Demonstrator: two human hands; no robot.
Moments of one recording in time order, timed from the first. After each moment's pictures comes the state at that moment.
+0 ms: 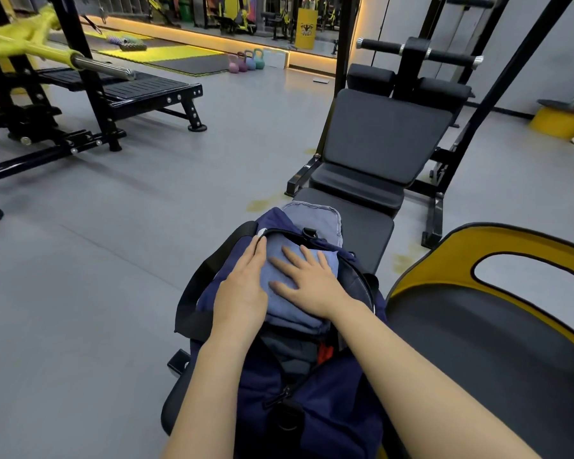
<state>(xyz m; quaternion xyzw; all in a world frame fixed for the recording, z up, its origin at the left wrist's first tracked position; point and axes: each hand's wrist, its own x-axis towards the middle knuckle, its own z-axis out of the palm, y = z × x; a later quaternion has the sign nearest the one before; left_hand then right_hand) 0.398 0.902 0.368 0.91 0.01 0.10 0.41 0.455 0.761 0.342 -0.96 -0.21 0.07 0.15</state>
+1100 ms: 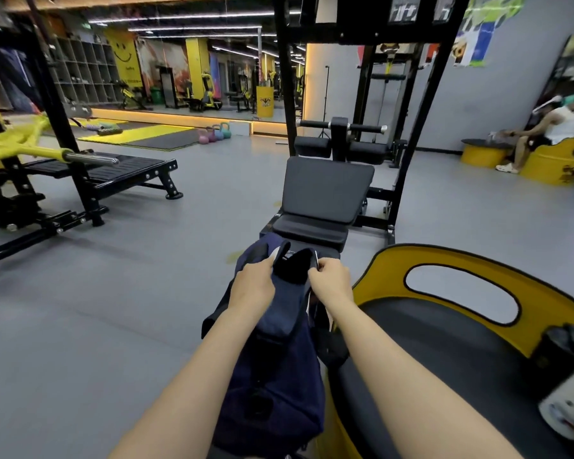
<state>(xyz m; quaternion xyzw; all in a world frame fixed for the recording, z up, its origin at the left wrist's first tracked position) 0.352 0.840 0.476 0.95 -0.06 0.08 0.29 0.351 0.700 0.472 -0.88 0.12 -0.12 0.44</state>
